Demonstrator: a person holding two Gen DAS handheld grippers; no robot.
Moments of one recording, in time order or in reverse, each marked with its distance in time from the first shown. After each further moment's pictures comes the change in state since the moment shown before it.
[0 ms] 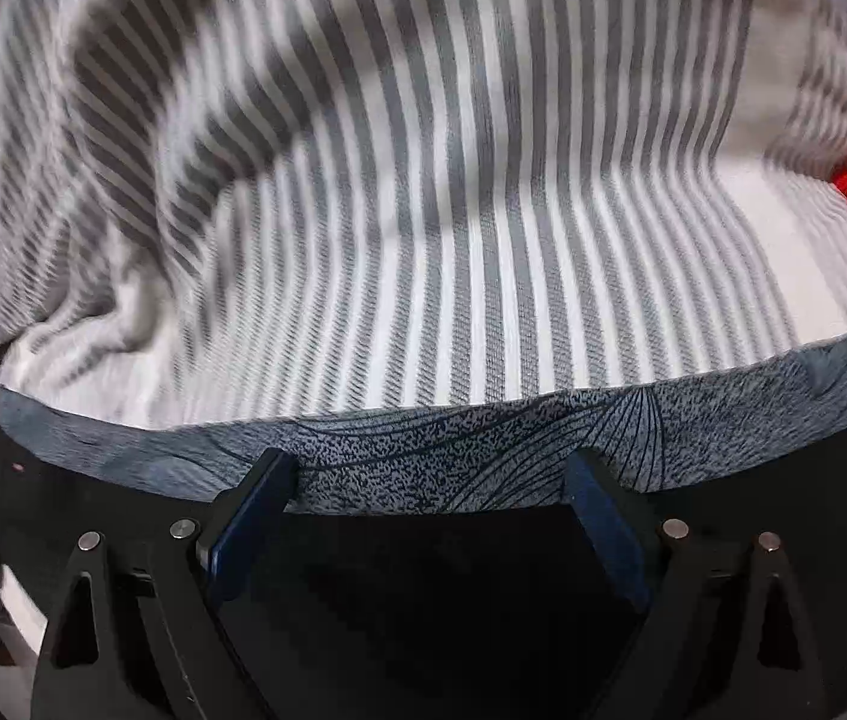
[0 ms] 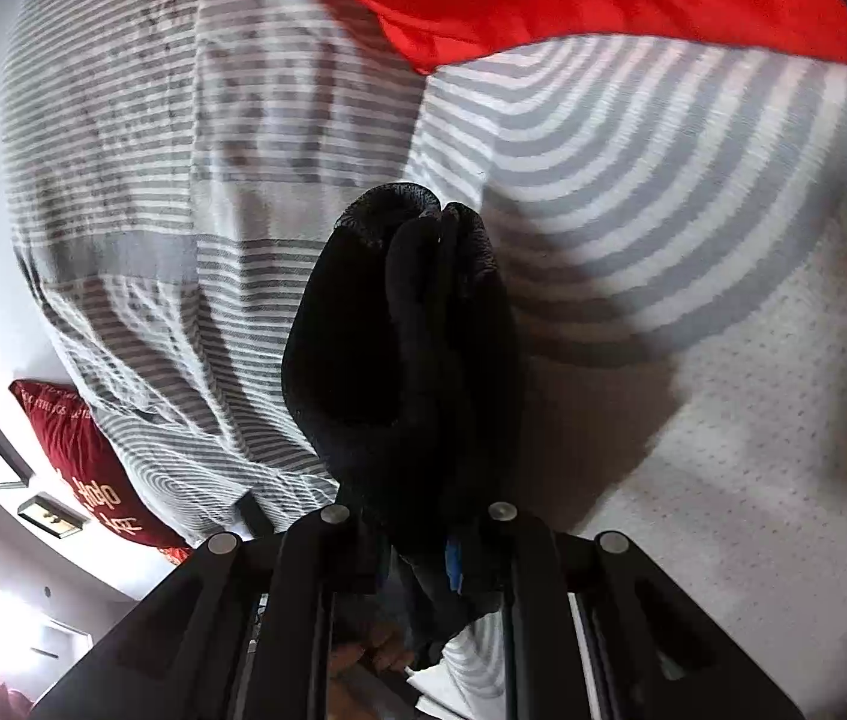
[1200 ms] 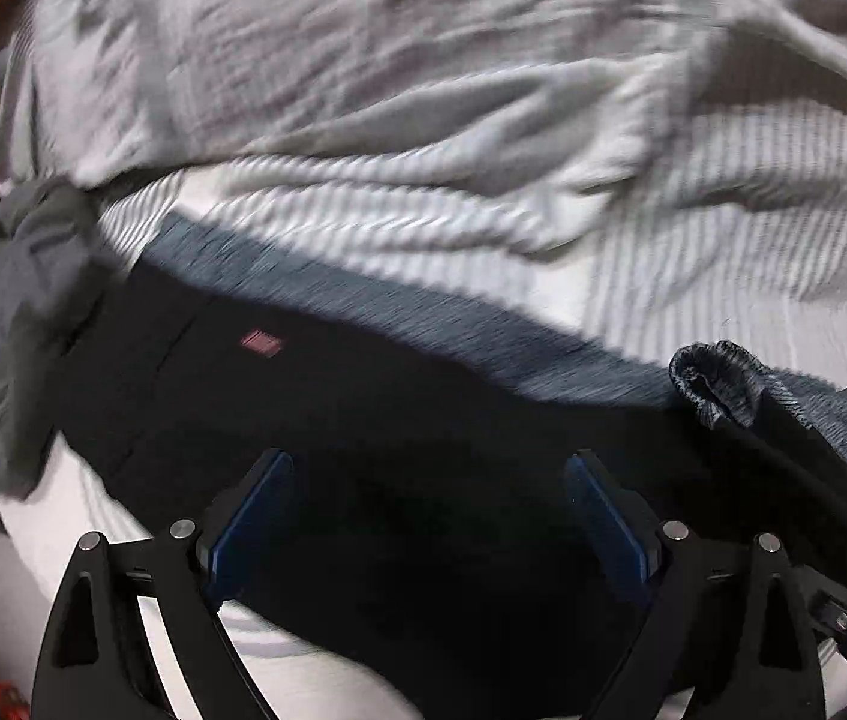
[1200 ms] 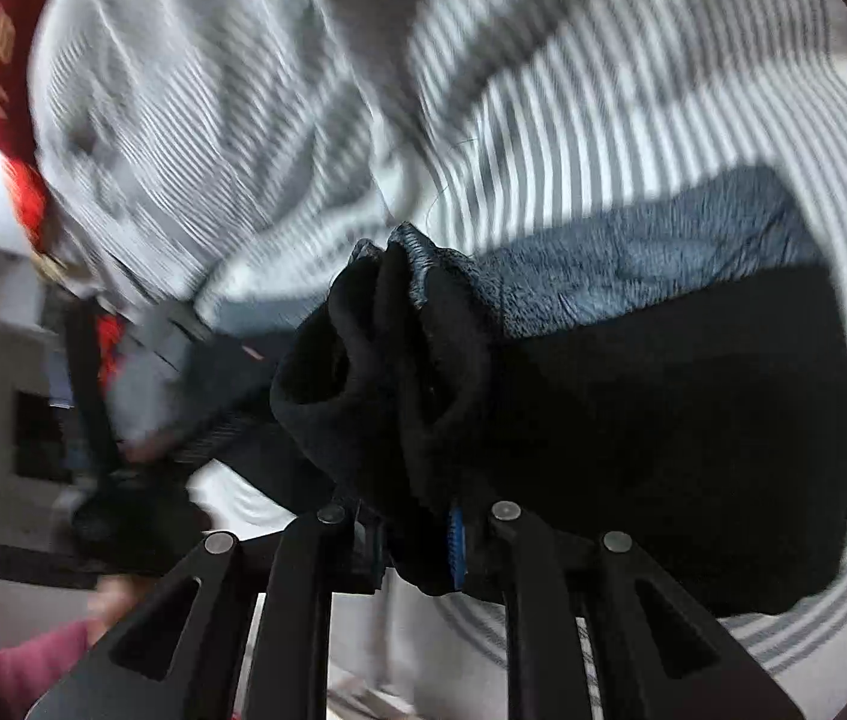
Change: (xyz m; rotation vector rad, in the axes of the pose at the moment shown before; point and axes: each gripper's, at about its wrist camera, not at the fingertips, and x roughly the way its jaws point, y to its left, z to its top) left arm -0.017 0.308 -0.094 -0.314 0.030 0.015; right arm 0.271 0.130 -0.251 -0.738 0.461 -0.457
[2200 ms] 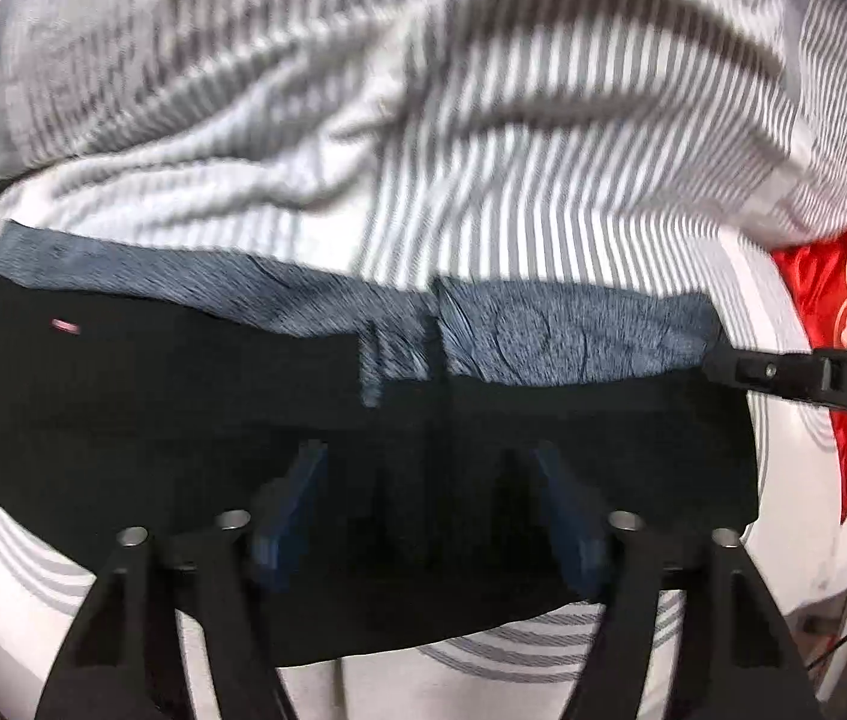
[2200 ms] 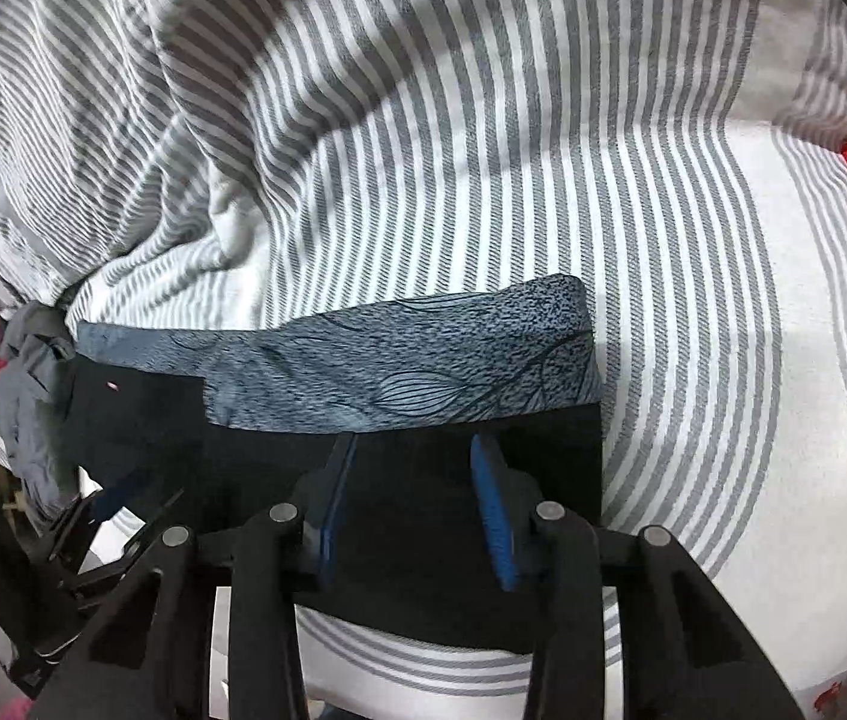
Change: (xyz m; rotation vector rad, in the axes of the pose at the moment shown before) left arm -0.018 -0.074 -0.016 0.151 0.117 -0.340; right arm -0.055 -0.039 0.066 0.009 0.086 -0.304
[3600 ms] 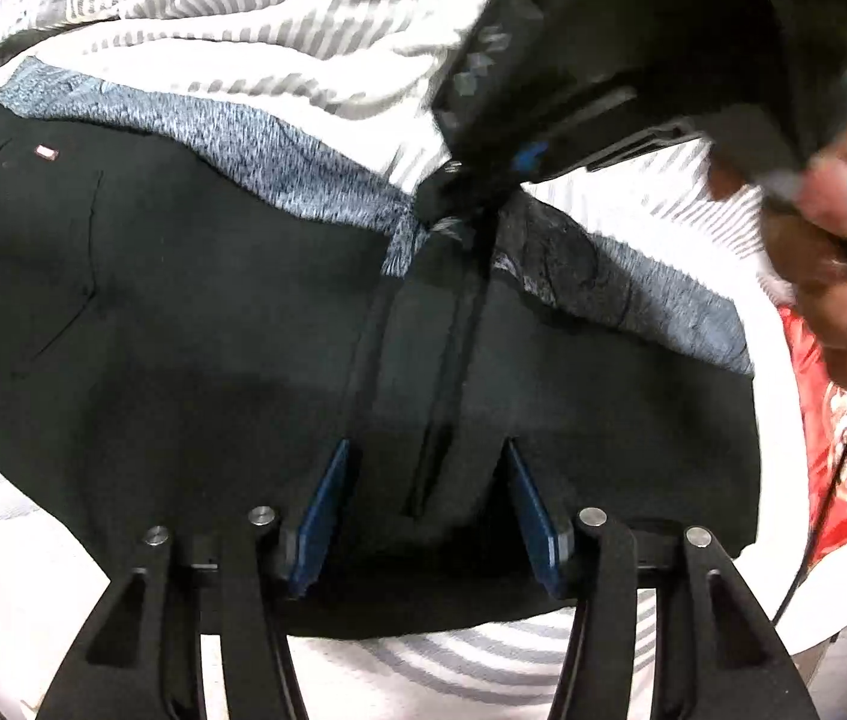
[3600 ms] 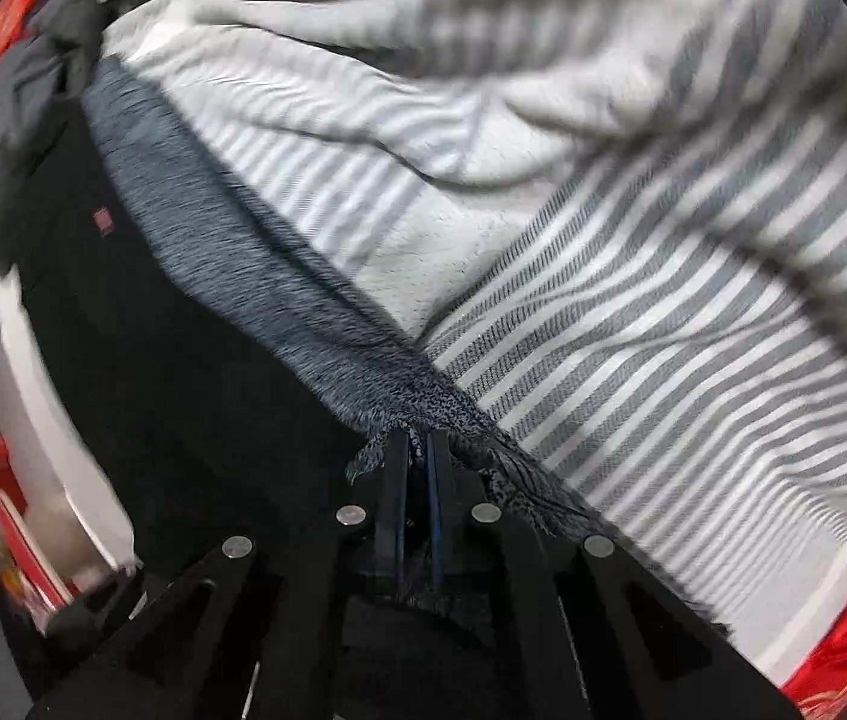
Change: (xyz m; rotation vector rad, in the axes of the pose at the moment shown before) left arm 0.021 0.022 -0.060 -0.219 -0.018 -0.074; right arm 0.120 0.164 0.063 -0.588 0.353 -0.097
